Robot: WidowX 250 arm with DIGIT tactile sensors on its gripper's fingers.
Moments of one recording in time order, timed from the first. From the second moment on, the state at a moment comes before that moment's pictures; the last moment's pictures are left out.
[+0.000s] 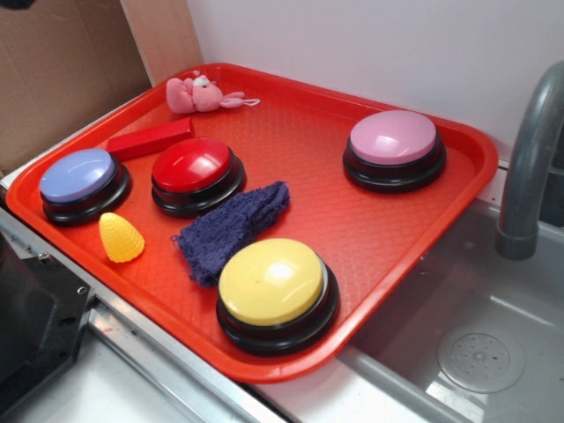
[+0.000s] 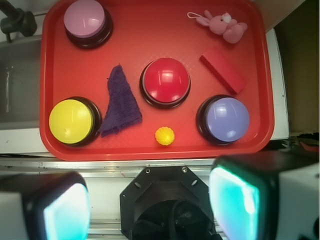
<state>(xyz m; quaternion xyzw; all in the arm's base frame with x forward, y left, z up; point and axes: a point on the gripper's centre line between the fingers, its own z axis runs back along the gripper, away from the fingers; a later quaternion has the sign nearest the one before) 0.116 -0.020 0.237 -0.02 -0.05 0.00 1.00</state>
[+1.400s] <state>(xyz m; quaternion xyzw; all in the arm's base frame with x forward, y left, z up) 0.251 0.124 0.125 0.11 -0.15 -0.10 0.98</state>
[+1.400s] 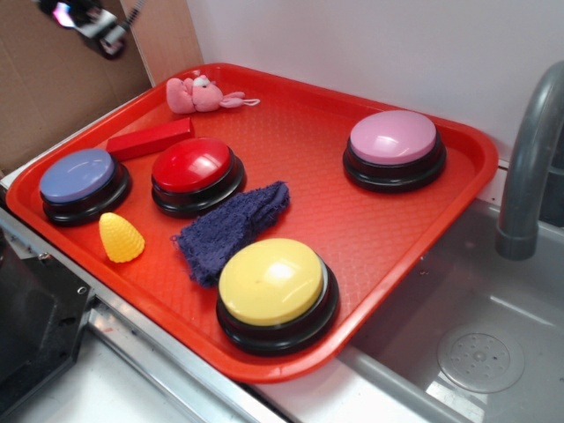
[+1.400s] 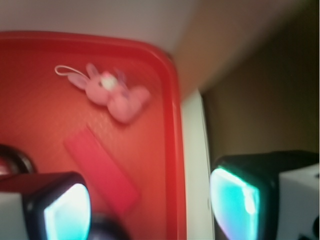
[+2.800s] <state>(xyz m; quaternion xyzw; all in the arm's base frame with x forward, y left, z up) 0.311 0.142 0.029 0.02 -0.13 -0.16 0.98</state>
